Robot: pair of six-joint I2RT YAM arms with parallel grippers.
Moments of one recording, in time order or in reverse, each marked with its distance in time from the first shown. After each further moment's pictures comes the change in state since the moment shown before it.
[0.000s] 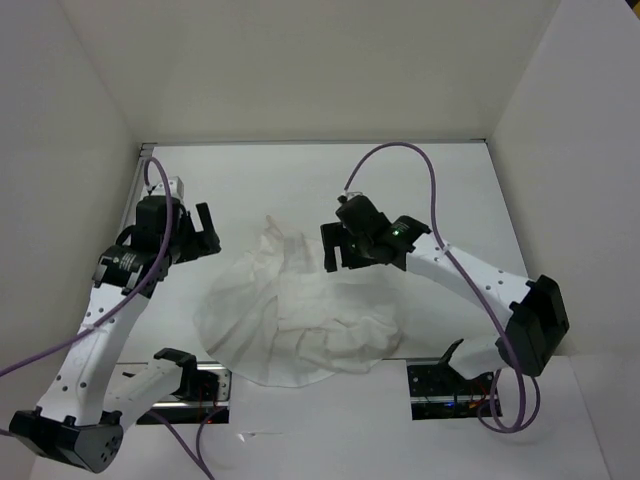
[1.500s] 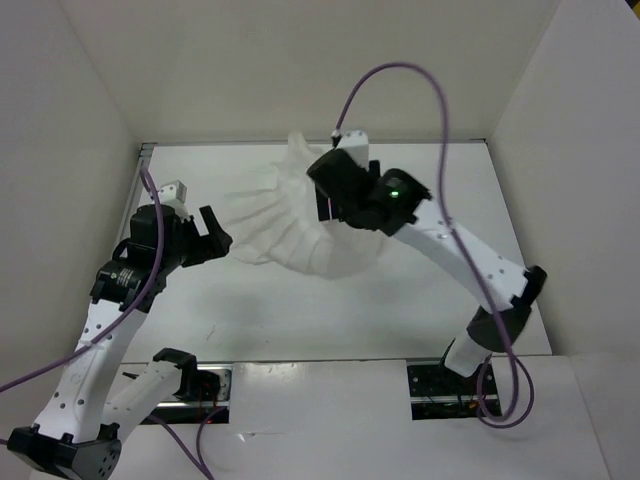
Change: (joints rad) left arm 0.000 -0.089 -0.077 0.114 0.176 -0.059; right arm 0.150 0.186 0.864 -0.444 0.539 0.014
